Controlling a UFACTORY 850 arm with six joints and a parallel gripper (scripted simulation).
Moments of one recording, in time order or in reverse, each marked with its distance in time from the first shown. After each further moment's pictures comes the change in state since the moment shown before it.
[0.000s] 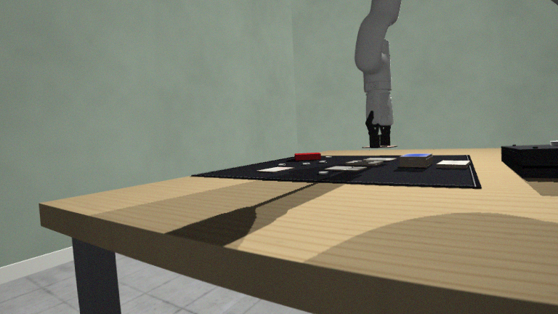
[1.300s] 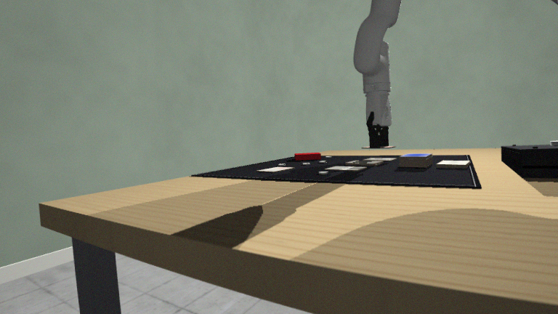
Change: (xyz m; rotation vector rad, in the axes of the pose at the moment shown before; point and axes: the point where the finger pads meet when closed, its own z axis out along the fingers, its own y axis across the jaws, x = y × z) arm 0.008 0.010 0.002 0.000 0.000 -0.073
